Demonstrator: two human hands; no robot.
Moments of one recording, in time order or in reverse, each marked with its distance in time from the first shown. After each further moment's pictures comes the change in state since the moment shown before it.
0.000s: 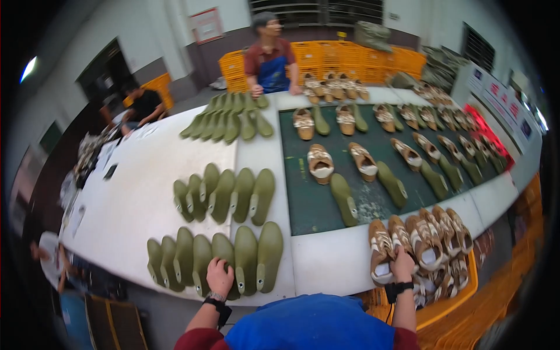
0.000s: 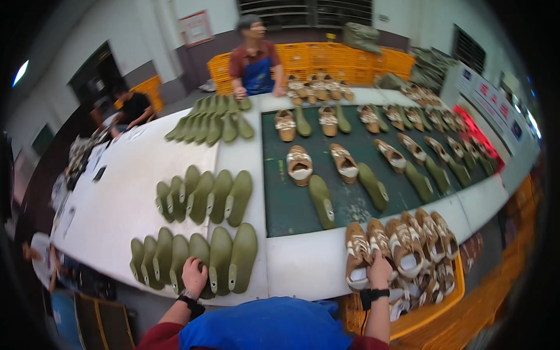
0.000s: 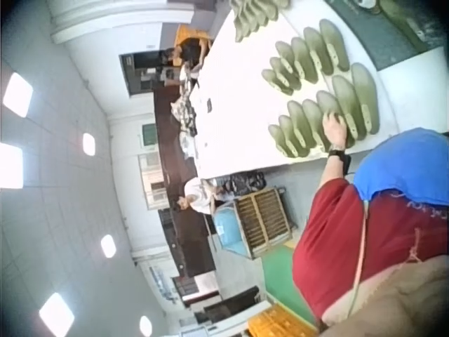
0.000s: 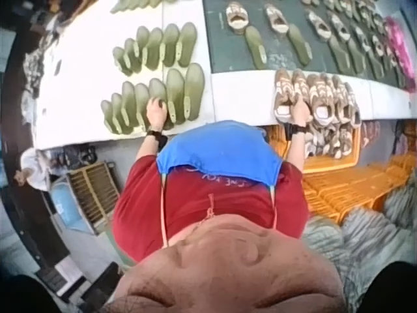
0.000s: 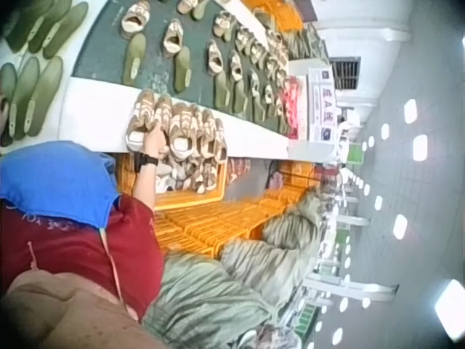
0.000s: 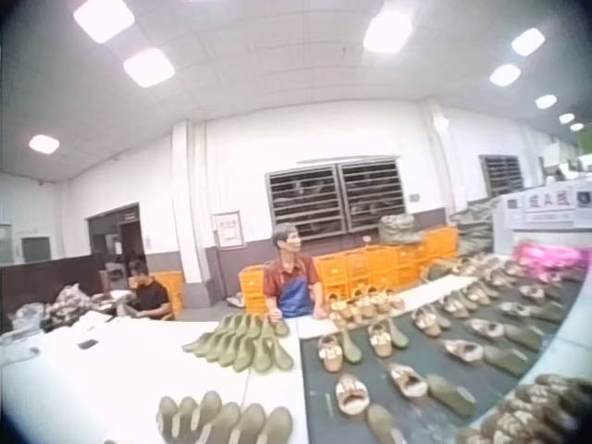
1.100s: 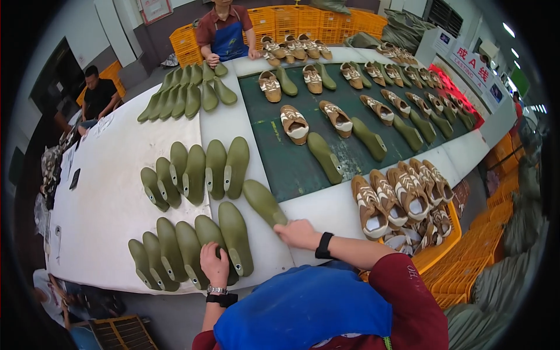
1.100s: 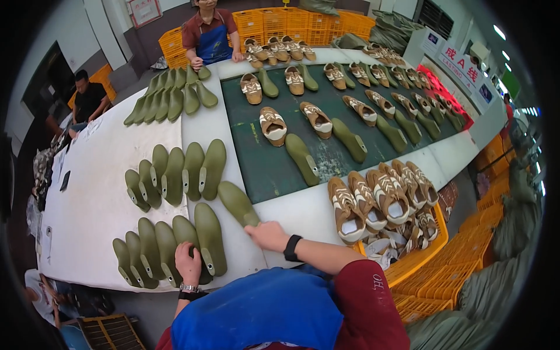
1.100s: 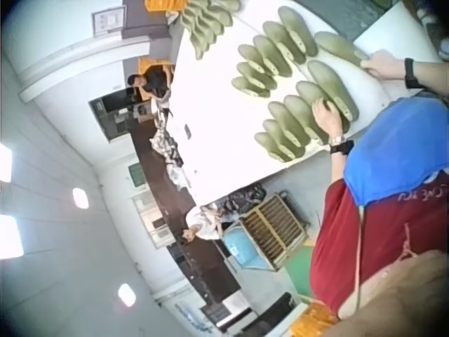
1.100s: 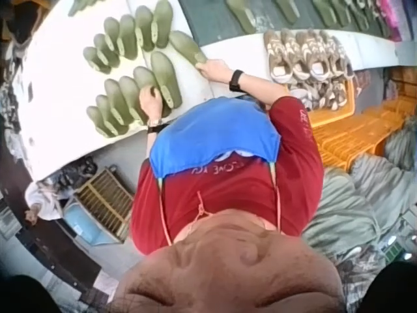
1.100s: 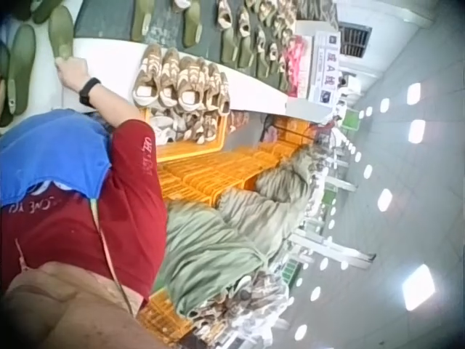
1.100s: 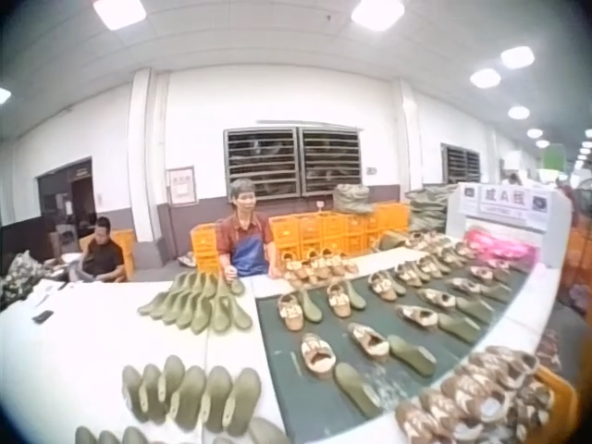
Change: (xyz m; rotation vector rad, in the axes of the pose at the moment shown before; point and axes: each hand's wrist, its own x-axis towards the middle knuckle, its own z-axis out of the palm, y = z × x) left_hand 0.003 -0.005 -0.001 -0.154 -0.007 0.053; right_hand -0.060 -0.282 0.034 0.114 -0.356 -0.934
